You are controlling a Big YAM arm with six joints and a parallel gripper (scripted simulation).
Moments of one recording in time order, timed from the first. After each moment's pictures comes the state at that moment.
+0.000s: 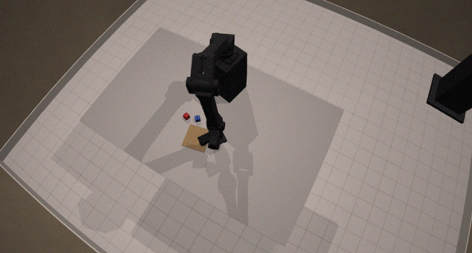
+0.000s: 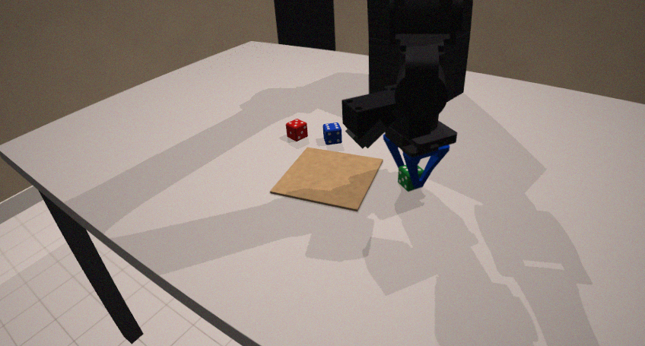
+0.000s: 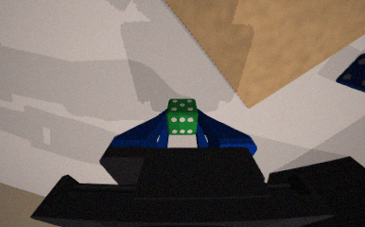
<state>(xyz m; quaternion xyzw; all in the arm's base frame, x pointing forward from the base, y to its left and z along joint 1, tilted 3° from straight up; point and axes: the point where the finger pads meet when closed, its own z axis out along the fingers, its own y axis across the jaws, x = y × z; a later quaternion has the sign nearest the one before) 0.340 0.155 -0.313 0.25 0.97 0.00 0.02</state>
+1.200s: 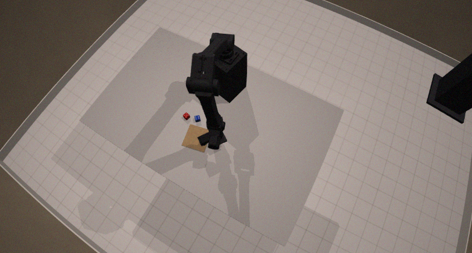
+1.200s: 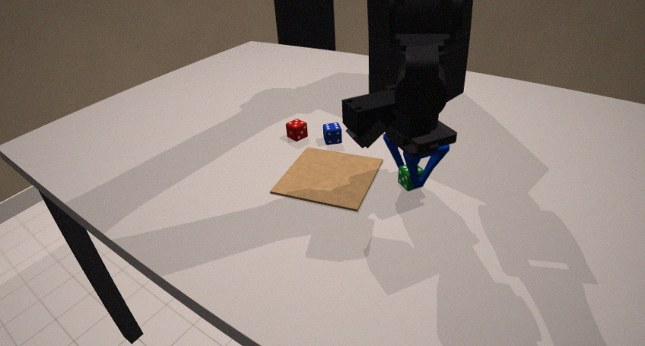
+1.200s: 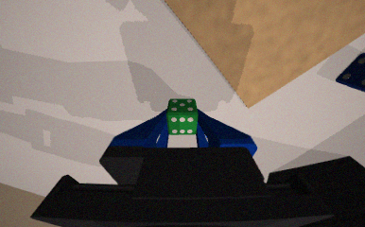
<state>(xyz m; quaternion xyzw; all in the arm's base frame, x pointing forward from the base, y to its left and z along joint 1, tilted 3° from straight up) 0.339 0.155 -0.313 0.25 0.97 0.00 0.02</state>
